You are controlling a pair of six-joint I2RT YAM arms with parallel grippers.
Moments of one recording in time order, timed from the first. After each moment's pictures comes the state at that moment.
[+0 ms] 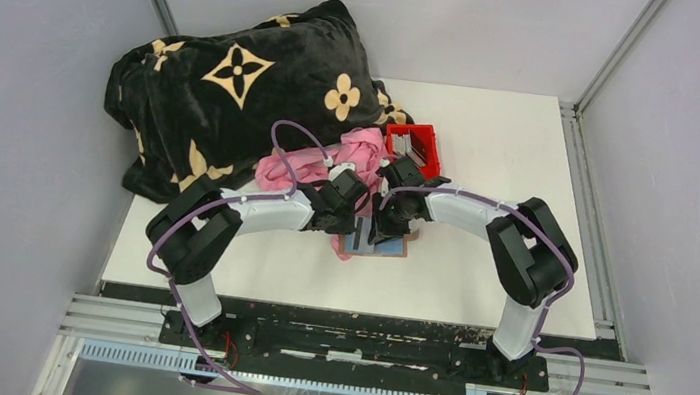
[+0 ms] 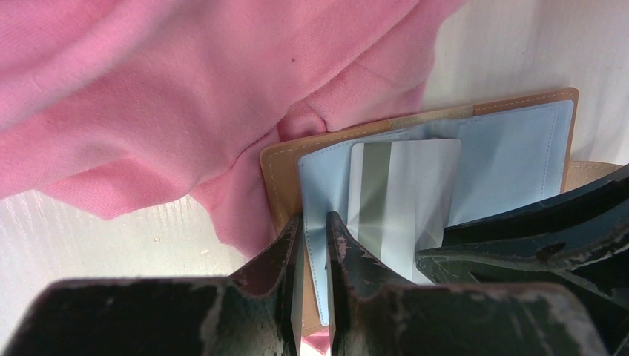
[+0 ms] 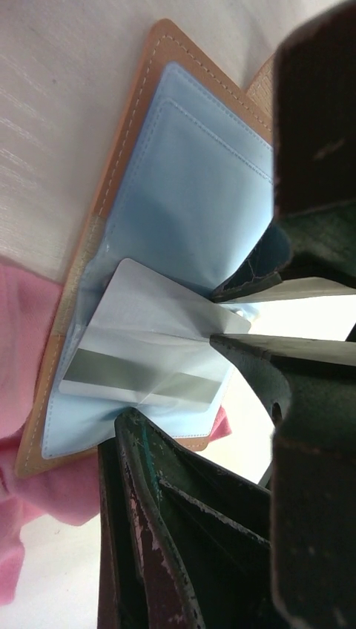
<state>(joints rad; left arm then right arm) -0.79 1.75 0.97 -0.29 -0.20 -0.74 0.66 1.86 1.13 -0.43 -0.26 0.50</state>
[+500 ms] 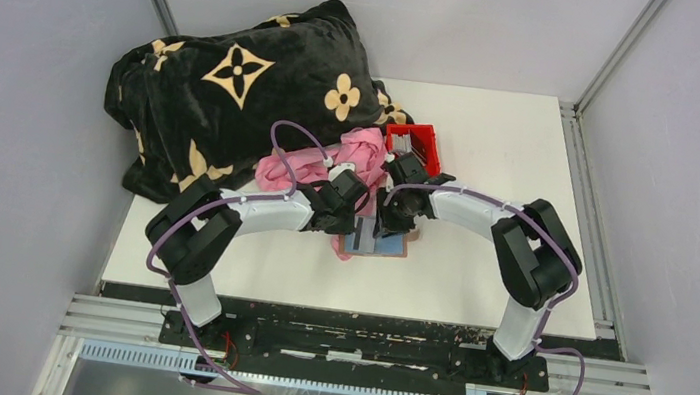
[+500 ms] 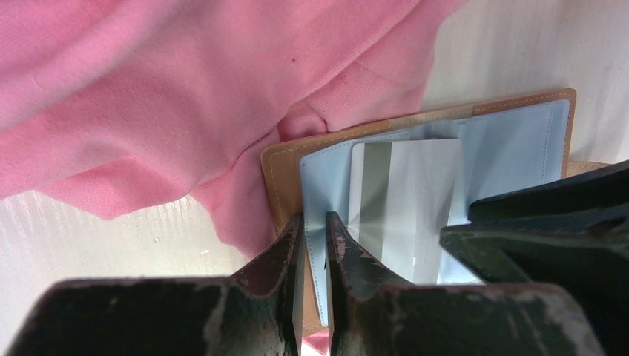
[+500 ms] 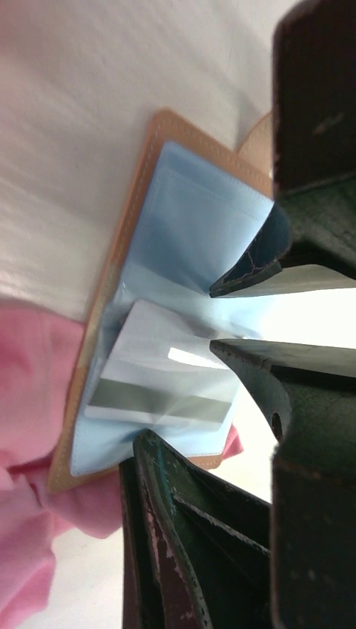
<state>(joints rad) -0.79 1.74 0.97 -0.28 -0.20 -0.74 0.64 1.84 1.14 -0.44 -0.20 0.47</state>
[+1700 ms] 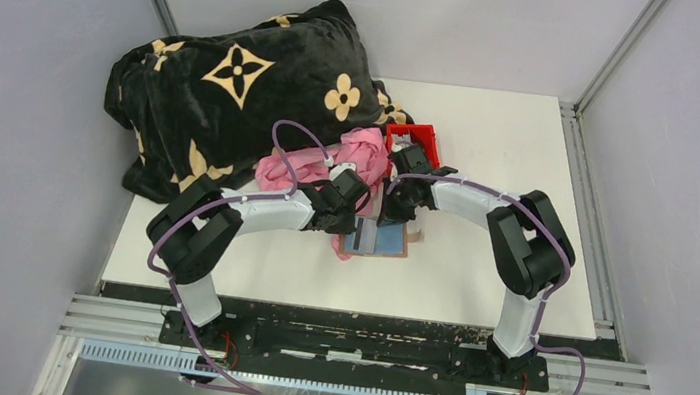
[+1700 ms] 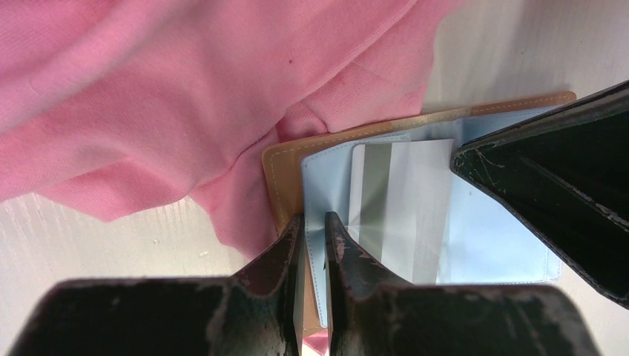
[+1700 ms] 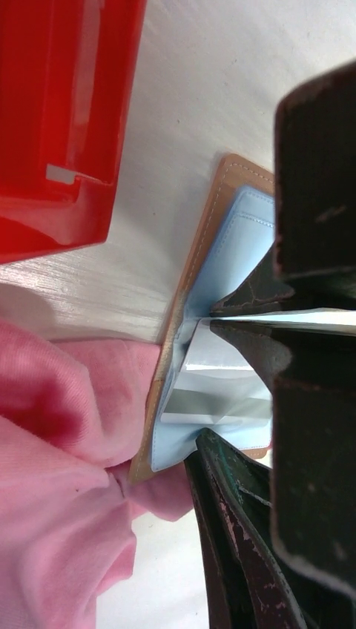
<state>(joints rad) -0.79 1.75 0.97 -0.28 -0.20 -0.73 0.59 1.90 1.20 -0.40 -0.22 0.50</state>
